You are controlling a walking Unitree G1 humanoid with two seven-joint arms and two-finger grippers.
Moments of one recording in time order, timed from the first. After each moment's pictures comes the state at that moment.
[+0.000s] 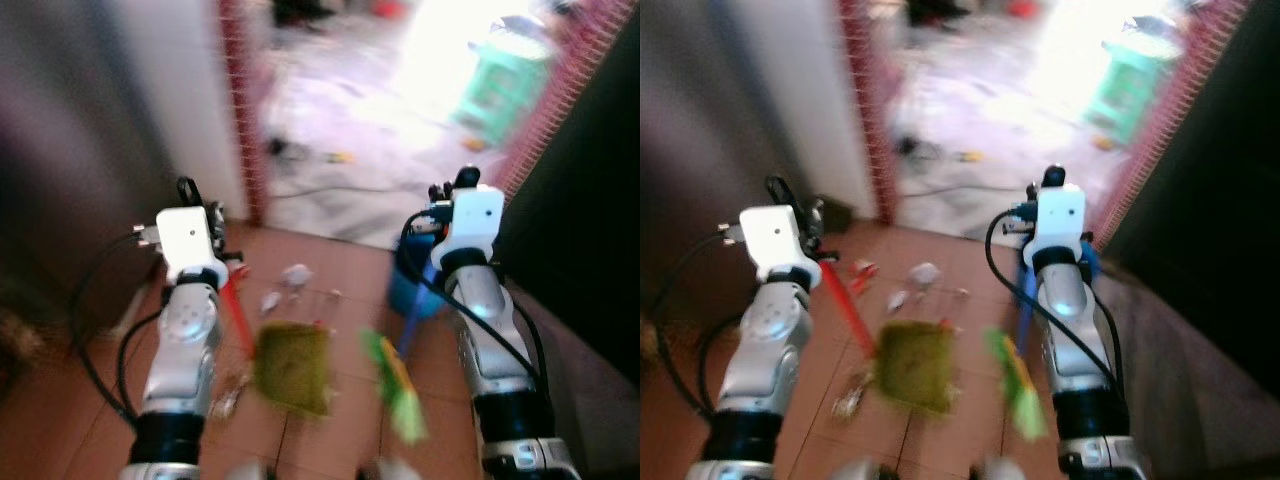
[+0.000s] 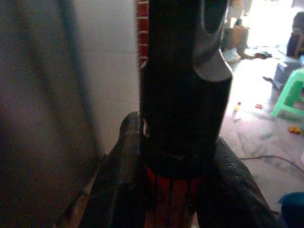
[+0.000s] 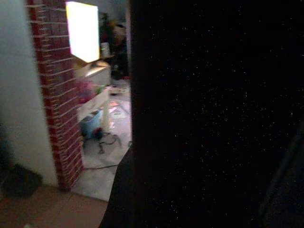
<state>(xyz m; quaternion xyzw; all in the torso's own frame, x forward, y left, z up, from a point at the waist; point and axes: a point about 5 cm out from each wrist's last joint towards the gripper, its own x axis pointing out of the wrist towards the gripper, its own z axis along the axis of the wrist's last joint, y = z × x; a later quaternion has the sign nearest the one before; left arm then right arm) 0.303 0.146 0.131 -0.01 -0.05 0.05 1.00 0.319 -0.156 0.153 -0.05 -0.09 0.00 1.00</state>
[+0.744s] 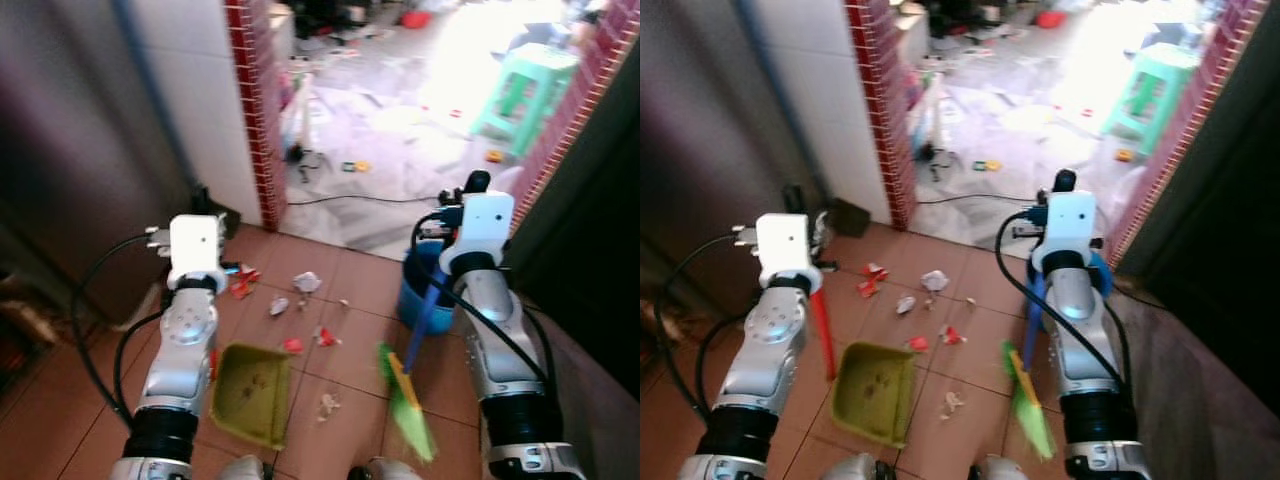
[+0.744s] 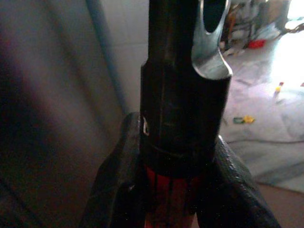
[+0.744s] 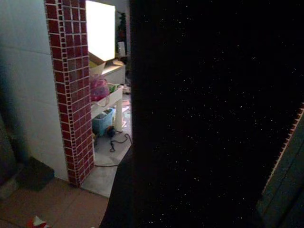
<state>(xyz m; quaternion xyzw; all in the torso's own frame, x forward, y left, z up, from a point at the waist) 0.307 0.155 0.110 0.07 -0.01 0.05 1.00 0.318 -0.168 0.147 -0.05 -0.07 -0.02 1.00</state>
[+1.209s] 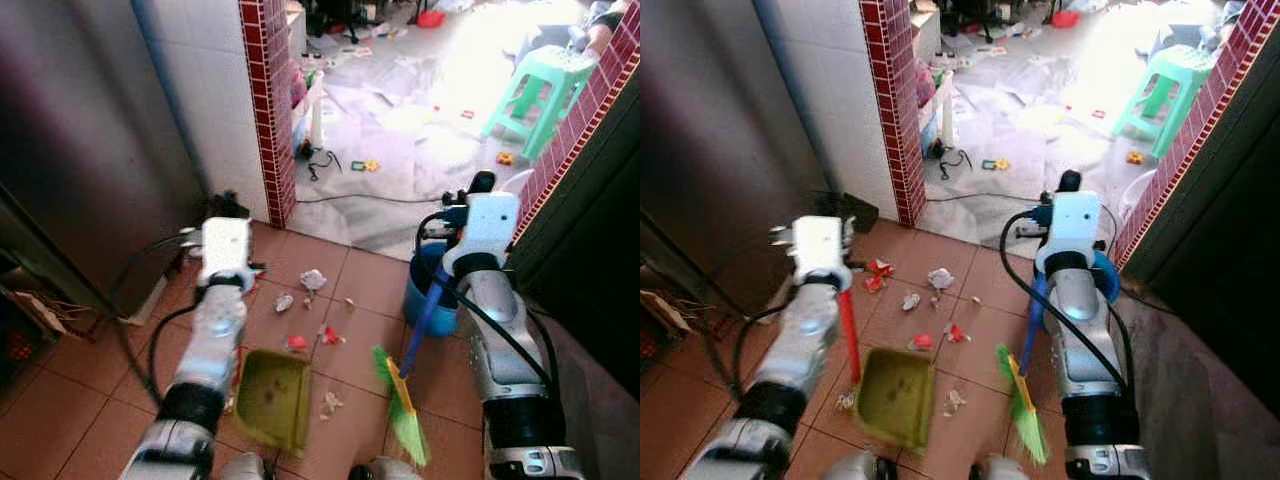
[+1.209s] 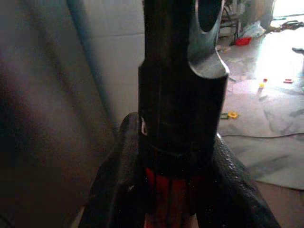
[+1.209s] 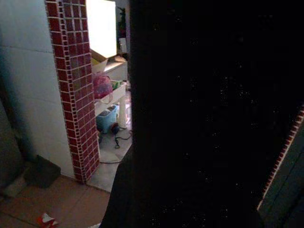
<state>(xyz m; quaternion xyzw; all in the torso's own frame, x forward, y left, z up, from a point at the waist) 0.328 0.124 0.096 0.06 -0.02 0.03 1.00 0.315 -0.169 0.149 -0.03 -0.06 -0.03 1.00</state>
